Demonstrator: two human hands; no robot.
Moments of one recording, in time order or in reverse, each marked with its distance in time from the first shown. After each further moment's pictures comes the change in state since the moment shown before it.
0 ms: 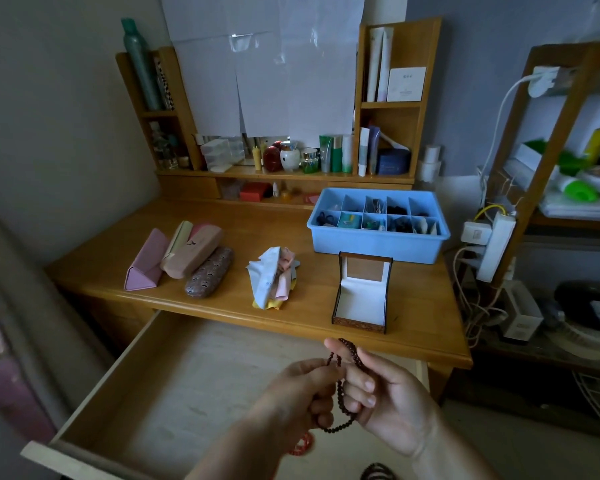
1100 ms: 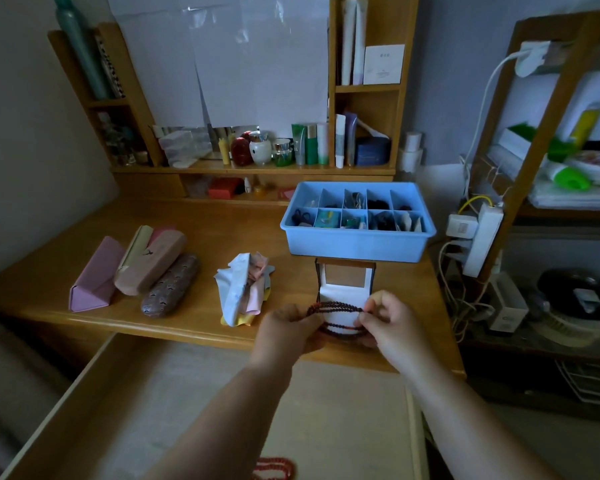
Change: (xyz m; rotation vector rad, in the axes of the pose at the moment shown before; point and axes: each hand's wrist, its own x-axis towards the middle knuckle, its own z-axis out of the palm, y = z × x) left_hand 0.099 0.048 0.008 0.148 0.367 0.117; right_hand 0.047 -0.080 -0.022 -1.092 0.771 -0.465
